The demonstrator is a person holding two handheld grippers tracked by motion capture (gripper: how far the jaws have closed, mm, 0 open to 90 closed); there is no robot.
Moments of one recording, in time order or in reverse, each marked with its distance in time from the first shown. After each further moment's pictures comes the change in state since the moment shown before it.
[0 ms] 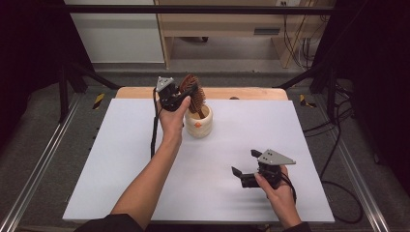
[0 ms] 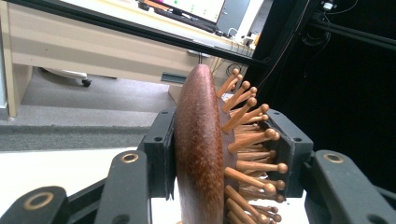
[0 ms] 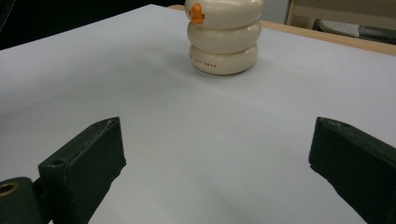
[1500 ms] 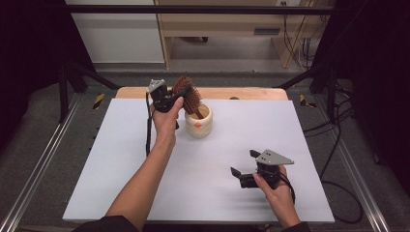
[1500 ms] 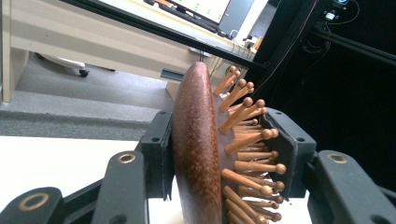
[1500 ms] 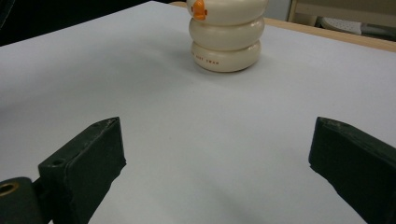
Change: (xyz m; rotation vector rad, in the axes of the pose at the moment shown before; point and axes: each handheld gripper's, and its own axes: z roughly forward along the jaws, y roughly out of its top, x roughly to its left) left arm 0.022 -0.004 -0.008 0.002 -0.010 -0.074; right arm 0.001 -0.001 0.003 0.009 0.003 -0.005
